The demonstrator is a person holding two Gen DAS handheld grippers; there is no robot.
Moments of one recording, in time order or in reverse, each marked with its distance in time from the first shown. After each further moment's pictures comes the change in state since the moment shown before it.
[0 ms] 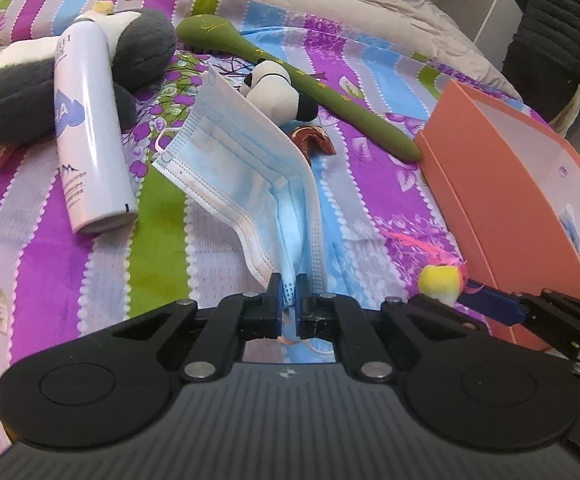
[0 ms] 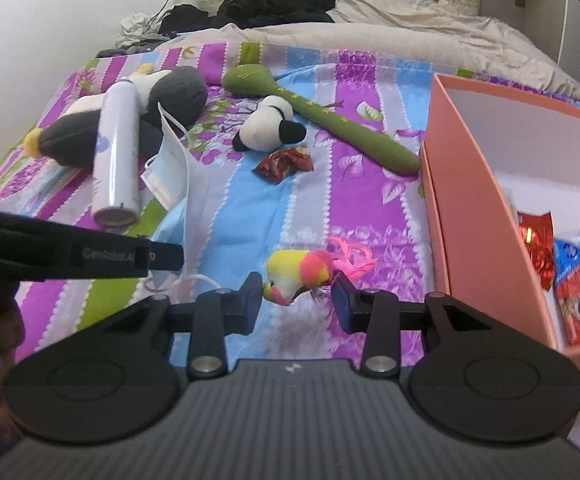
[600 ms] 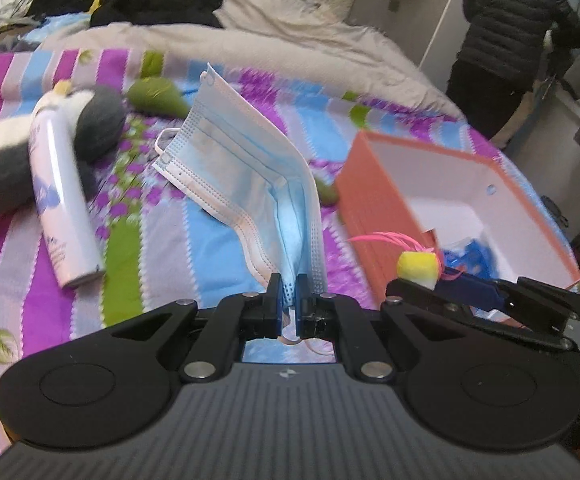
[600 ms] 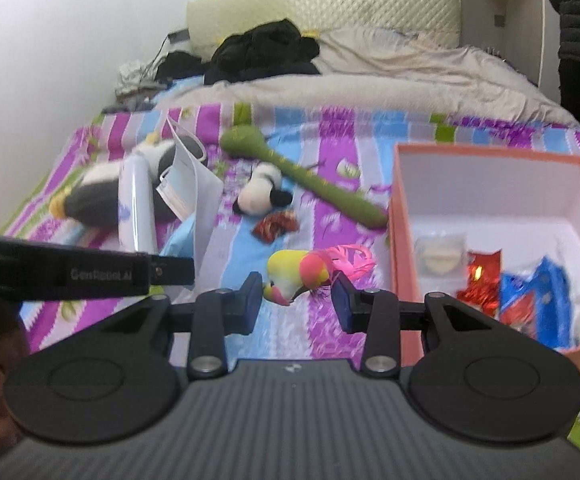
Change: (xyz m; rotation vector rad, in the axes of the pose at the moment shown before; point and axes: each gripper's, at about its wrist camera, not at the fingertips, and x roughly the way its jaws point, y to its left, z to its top) left arm -0.083 -0.044 0.020 0.073 -0.075 -0.104; right arm -0.081 -0.020 0.035 0.059 -0.118 0.001
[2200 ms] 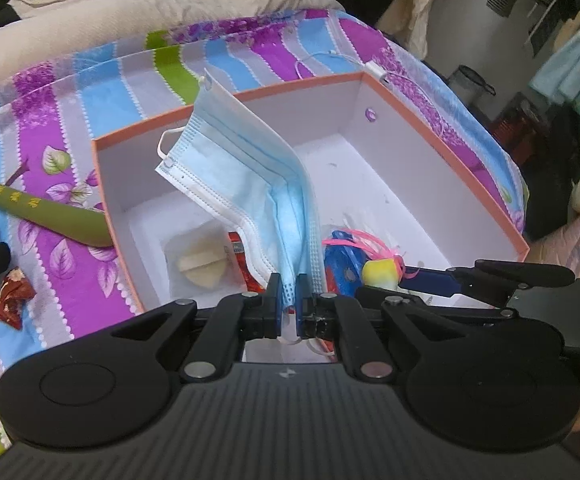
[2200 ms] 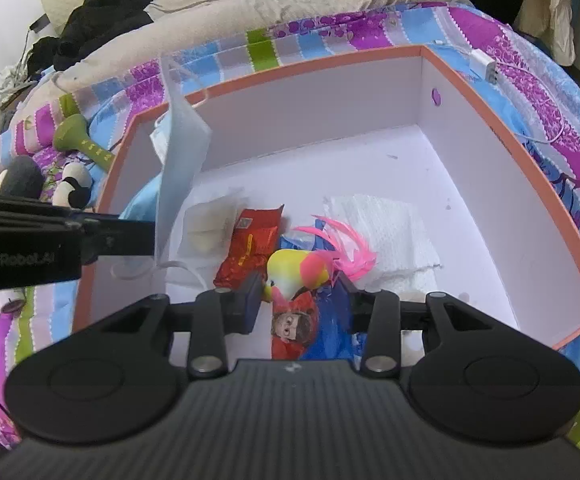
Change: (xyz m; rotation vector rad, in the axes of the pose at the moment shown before) left arm 0.146 -0.215 0.099 0.319 0.303 -0.225; right arm 0.032 -0.209 0.020 0.282 0.296 -0.195
